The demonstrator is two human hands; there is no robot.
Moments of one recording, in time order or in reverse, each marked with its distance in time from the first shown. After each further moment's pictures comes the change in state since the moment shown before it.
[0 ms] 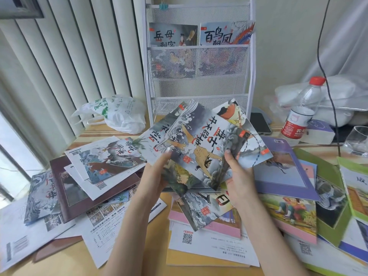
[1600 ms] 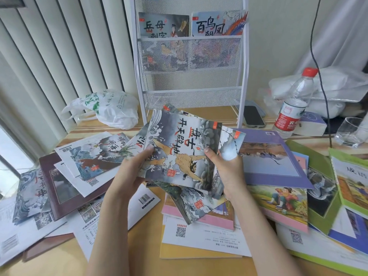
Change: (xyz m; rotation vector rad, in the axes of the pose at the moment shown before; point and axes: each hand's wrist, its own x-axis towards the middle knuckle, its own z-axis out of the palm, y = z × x) left_hand 0.007 0.010 -0.025 0.012 -0.001 -0.038; right_hand -0.001 0.004 -0.005 -0.516 -0.056 -0.266
